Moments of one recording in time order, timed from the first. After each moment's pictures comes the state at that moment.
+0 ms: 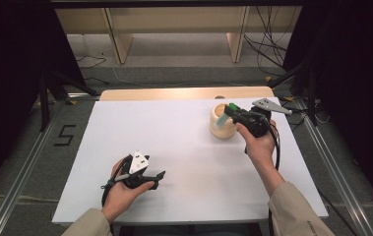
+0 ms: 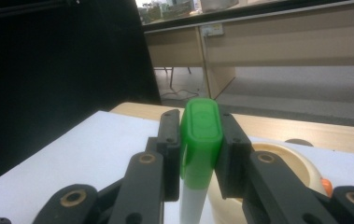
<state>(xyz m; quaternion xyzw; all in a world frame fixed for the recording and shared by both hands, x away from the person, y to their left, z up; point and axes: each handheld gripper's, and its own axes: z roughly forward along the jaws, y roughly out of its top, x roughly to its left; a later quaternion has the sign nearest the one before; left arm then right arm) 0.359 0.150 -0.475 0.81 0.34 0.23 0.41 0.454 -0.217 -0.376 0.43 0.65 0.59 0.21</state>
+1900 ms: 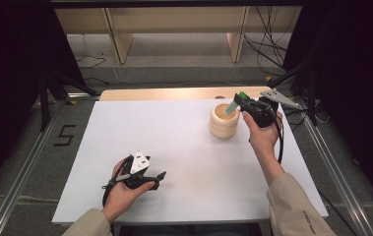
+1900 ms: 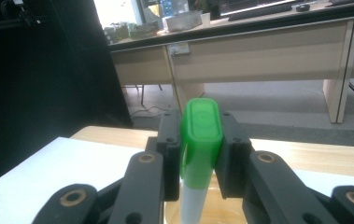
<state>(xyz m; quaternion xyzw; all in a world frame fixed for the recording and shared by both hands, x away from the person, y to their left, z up) 0.359 0.148 -0.477 0.81 0.34 0.22 0.41 0.478 -0.233 -0.369 0.46 0.61 0.58 0.27</state>
